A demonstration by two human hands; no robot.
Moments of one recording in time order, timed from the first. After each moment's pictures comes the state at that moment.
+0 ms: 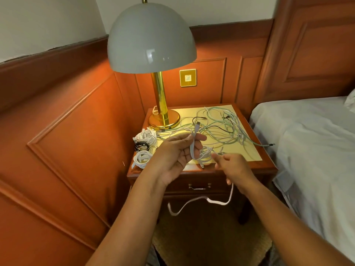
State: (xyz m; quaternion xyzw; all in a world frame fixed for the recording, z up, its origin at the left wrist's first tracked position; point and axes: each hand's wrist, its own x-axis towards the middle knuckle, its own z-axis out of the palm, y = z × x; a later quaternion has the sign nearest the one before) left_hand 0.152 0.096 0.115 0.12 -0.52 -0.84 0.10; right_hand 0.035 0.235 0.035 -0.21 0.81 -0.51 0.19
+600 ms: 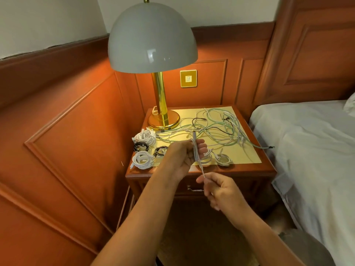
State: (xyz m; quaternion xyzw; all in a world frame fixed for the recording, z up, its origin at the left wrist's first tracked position) left_hand 0.118 0.101 0.095 0.24 -0.47 -0.85 0.11; right_hand 0.096 0.248 0.026 -0.26 0.69 -0.61 0.30
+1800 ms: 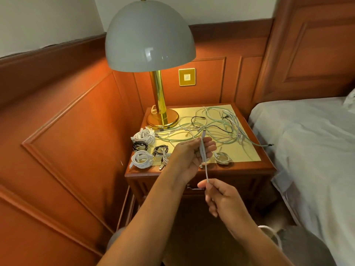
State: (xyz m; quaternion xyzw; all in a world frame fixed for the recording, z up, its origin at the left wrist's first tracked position) left_hand 0.112 0.115 0.087 0.20 -0.45 -0.87 0.11; right_hand 0.116 0.259 0.021 -0.21 0.69 -0.63 0.29
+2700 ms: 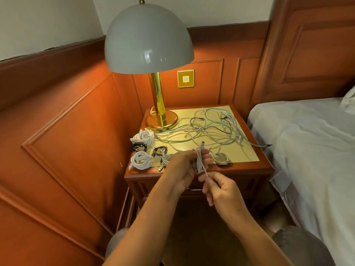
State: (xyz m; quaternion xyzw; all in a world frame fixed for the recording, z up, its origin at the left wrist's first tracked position) left_hand 0.129 0.117 0.076 0.21 -0.45 -0.86 0.07; right_hand 0.114 0.252 0.031 -0.23 0.73 -0.61 0.21
